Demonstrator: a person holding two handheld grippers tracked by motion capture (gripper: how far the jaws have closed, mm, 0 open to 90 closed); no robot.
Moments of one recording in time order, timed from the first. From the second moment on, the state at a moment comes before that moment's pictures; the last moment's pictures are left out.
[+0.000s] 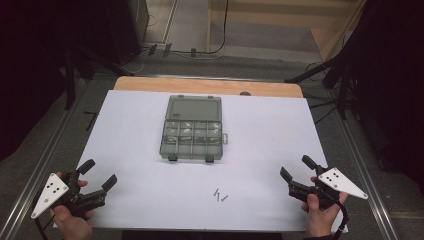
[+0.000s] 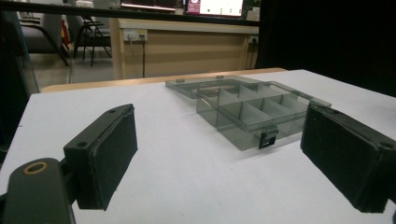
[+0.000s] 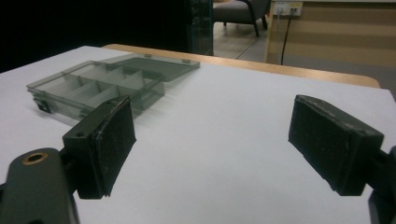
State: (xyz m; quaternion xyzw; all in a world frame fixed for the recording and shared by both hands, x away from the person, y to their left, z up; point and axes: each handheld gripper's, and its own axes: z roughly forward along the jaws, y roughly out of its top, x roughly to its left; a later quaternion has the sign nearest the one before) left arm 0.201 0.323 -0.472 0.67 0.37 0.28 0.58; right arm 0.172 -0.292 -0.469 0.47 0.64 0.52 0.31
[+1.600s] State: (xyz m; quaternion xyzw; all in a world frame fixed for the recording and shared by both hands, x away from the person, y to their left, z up) left arm 0.202 0.321 -0.473 0.67 0.37 0.28 0.58; right arm 0.218 -0.177 -0.458 0.30 0.86 0.40 0.08
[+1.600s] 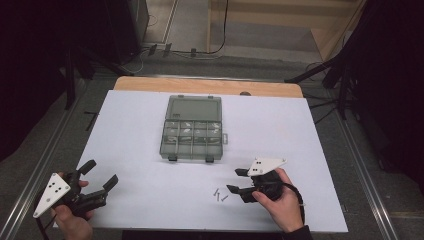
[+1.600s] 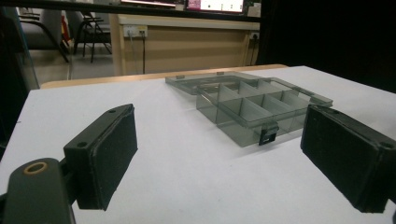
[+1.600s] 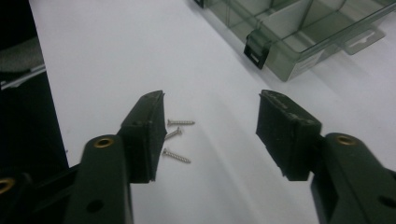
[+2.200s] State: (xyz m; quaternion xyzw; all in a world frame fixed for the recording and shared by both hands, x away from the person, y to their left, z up) left arm 0.202 0.322 -0.473 0.67 0.37 0.28 0.58; right arm 0.232 -0.150 -0.472 0.22 0.94 0.27 0.02
